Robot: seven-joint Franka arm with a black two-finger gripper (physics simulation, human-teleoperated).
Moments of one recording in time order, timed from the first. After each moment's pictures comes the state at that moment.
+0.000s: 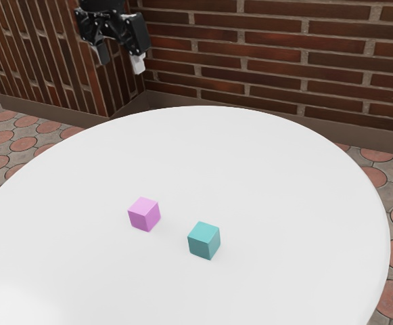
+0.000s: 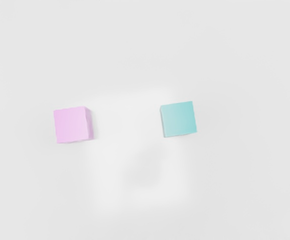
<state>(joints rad) -0.03 0.03 -0.22 -1.17 0.03 1.29 -0.10</state>
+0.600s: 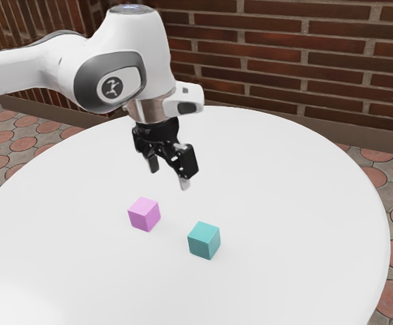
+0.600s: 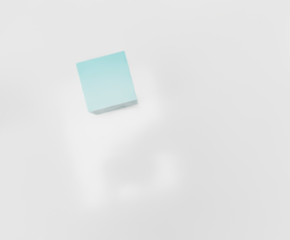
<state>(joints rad) 0.05 -0.15 -0.42 -1.93 -0.06 1.84 -0.10</state>
